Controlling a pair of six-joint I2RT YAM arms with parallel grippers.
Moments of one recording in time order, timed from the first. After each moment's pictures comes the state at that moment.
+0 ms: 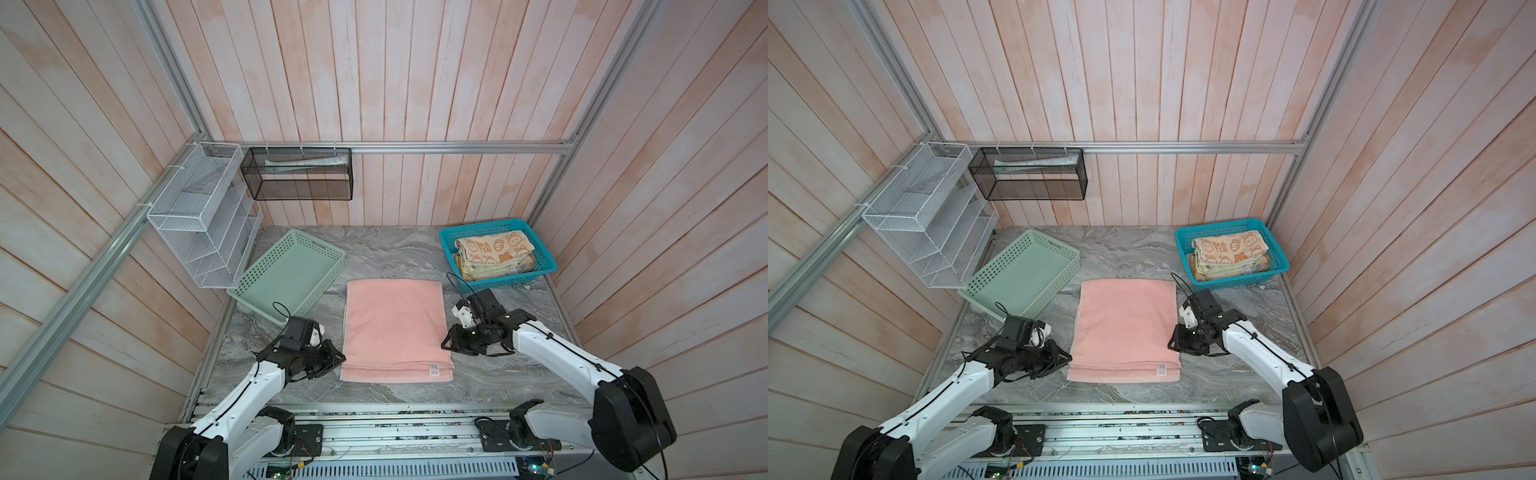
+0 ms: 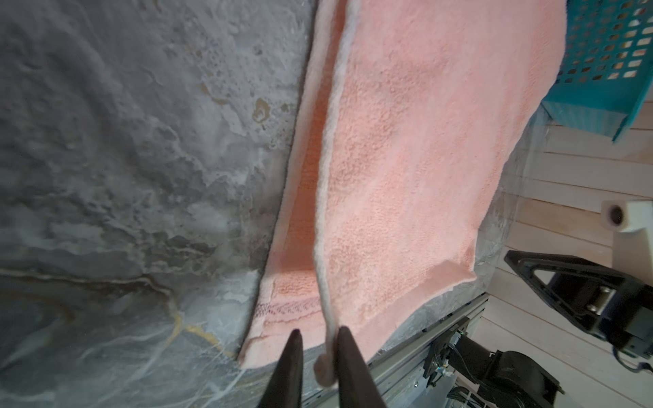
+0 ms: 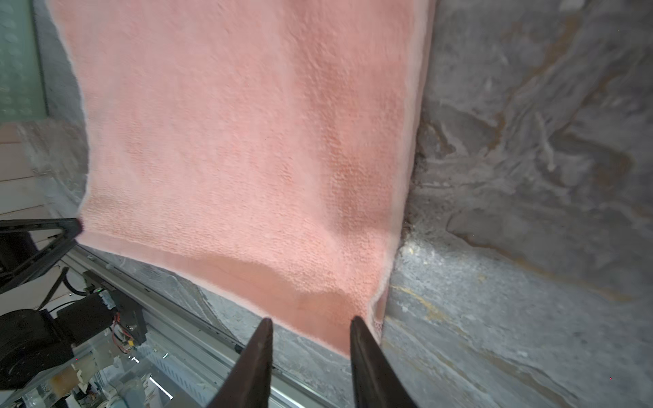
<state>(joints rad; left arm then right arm) -0.27 0.99 0.44 -0.49 0.50 -0.75 0.44 1.23 0.77 -0.69 -0.38 0.52</state>
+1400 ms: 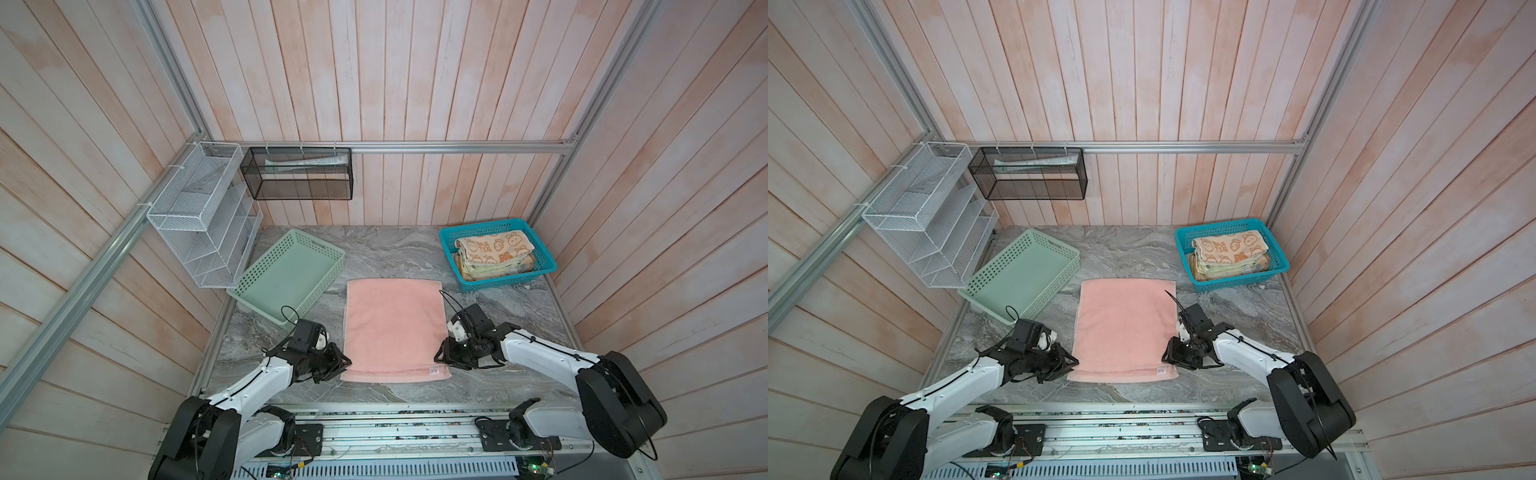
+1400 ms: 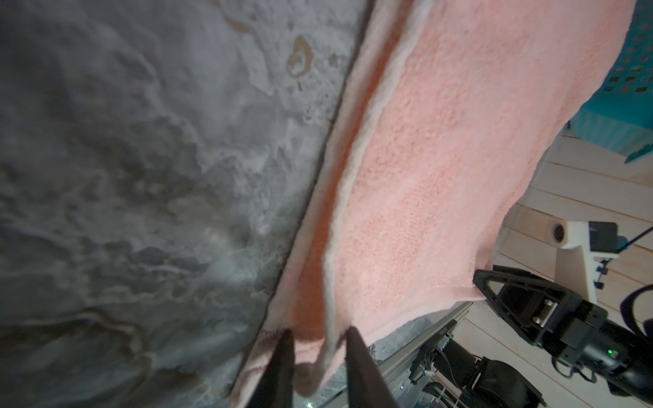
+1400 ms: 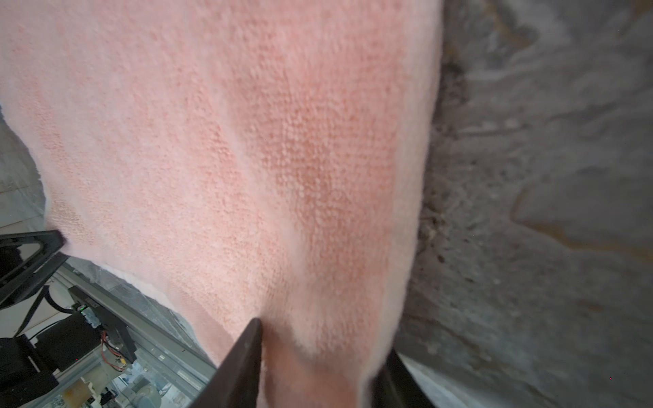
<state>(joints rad) -0.32 1.13 0.37 -0.33 0.55 -0.87 0.52 1.34 0.58 -0.48 -0.39 0.68</state>
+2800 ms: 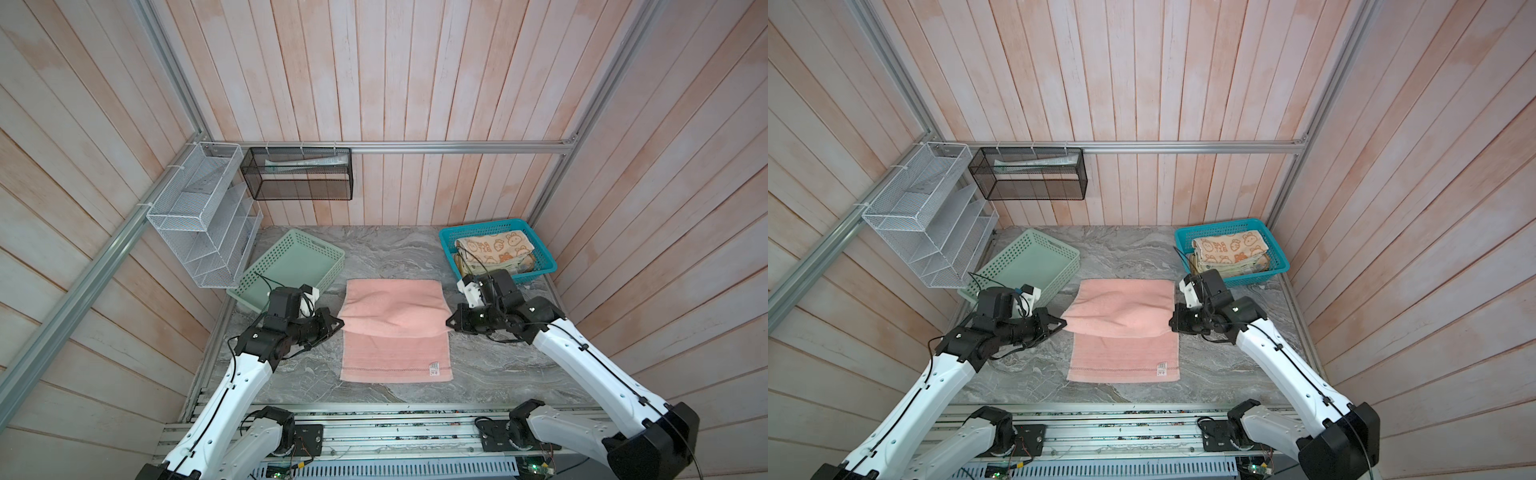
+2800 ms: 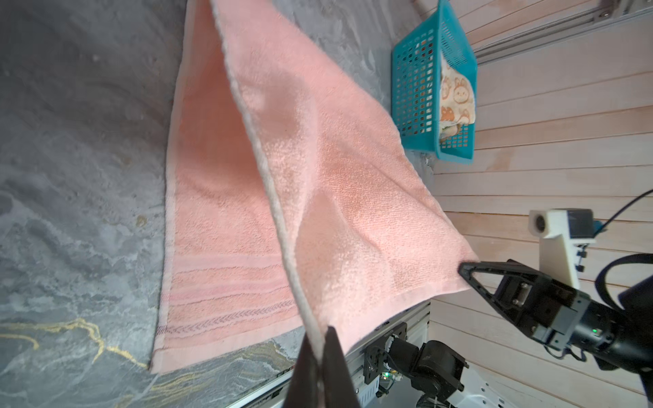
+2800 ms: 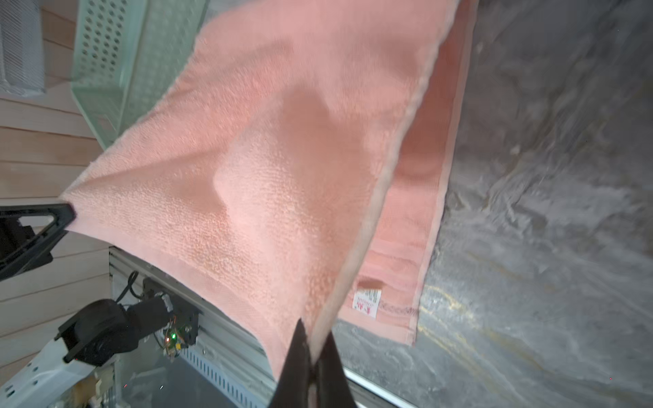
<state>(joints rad) -0.24 0.91 0.72 -0.66 0.55 -0.73 0.52 1.12 0.92 -0.84 -0.35 0.59</state>
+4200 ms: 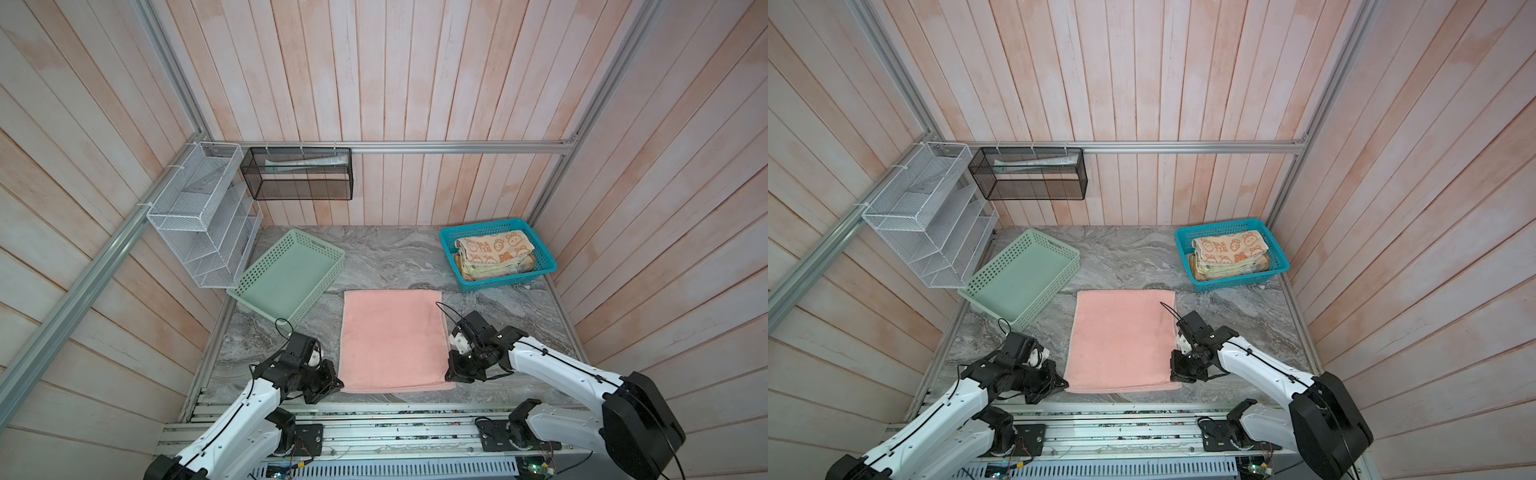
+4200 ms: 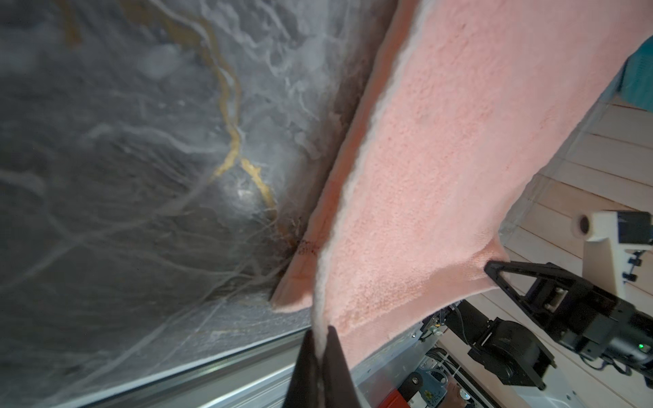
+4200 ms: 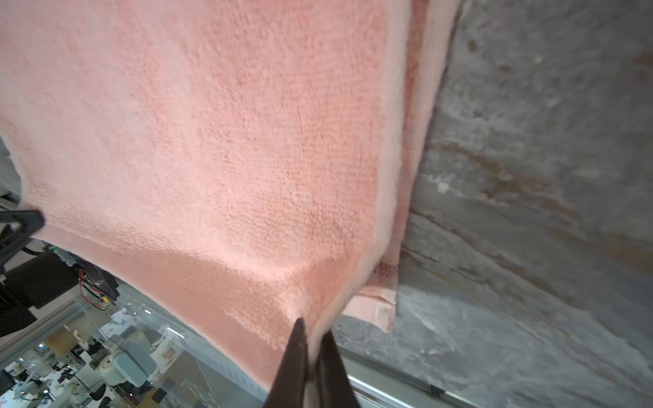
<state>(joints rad) -0.35 0.82 0.34 -0.70 0.56 -0.91 0.61 1.19 0.59 -0.75 -0.41 0.68</state>
